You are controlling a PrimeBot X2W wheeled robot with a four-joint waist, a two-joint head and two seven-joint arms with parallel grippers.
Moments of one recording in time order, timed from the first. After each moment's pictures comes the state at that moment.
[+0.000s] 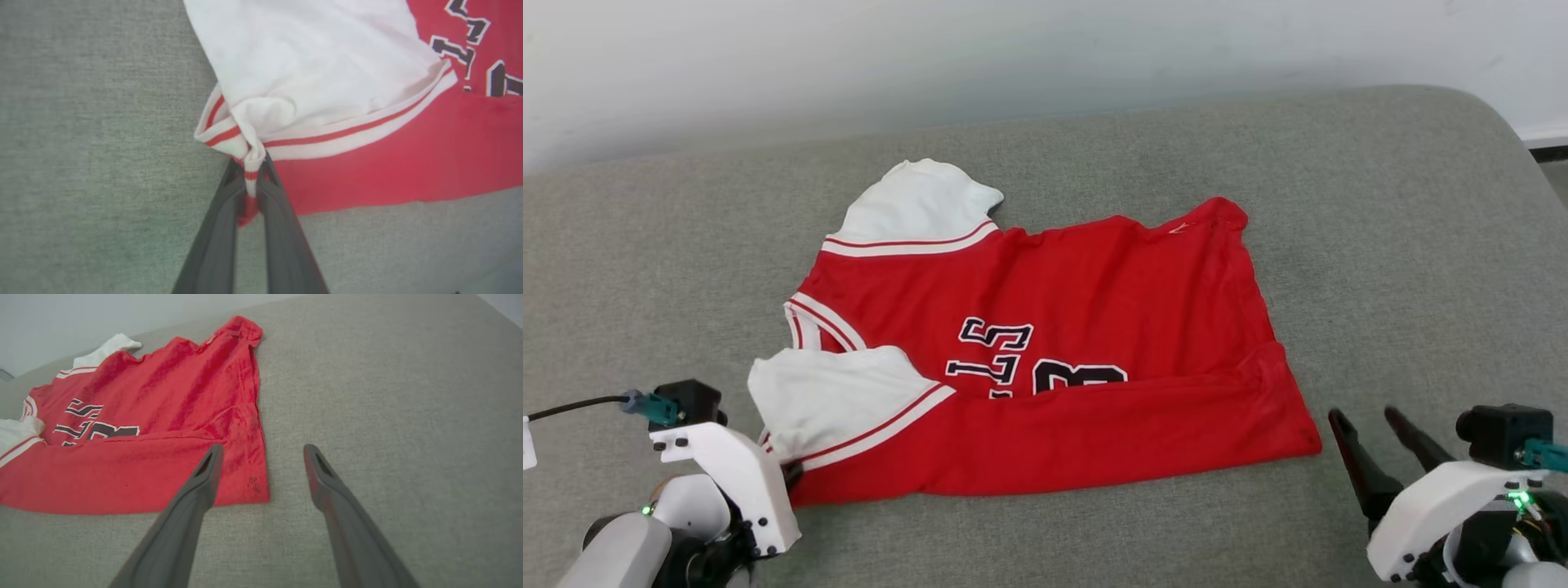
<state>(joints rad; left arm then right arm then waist) -0.23 0.58 -0.38 0.26 -0.94 0.14 0.55 -0.02 -0.16 0.02 0.06 0.35 0.13 0.14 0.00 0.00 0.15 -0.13</state>
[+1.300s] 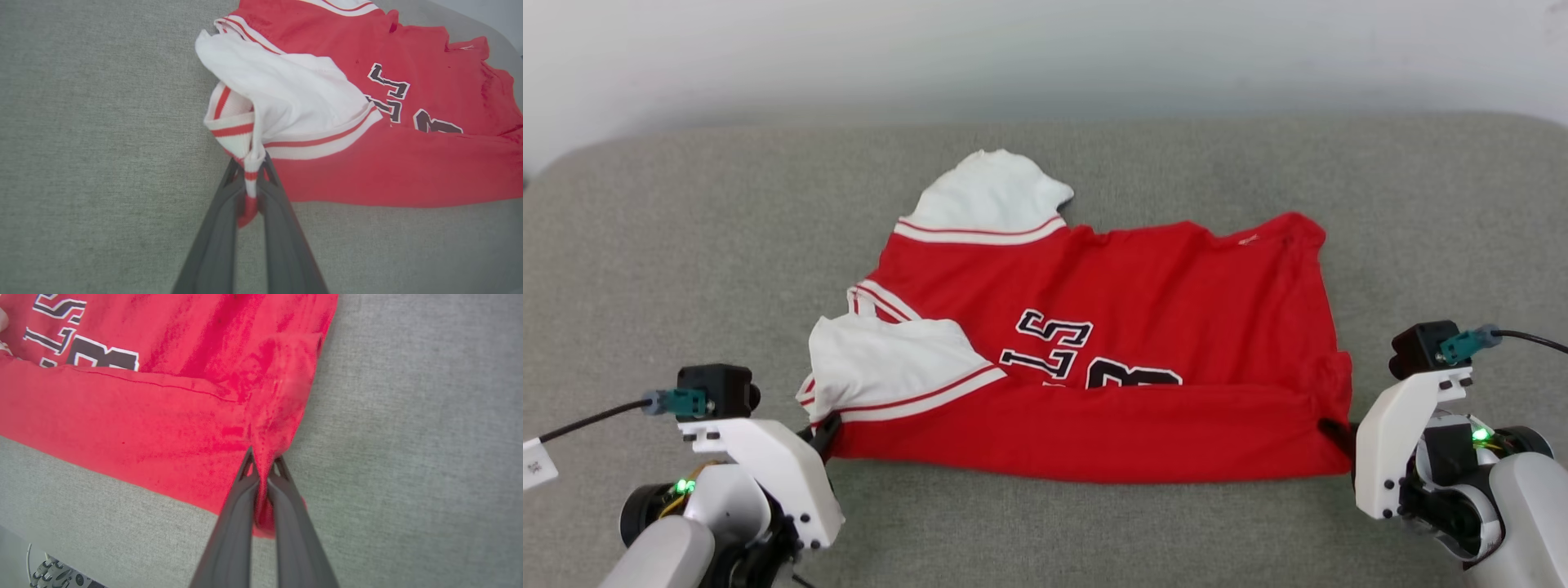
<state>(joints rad) -0.19 0.54 -0.38 0.05 -0.86 0.21 0.38 -0.30 -0.29 0.16 0.33 0.51 0.13 0.68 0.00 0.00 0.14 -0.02</state>
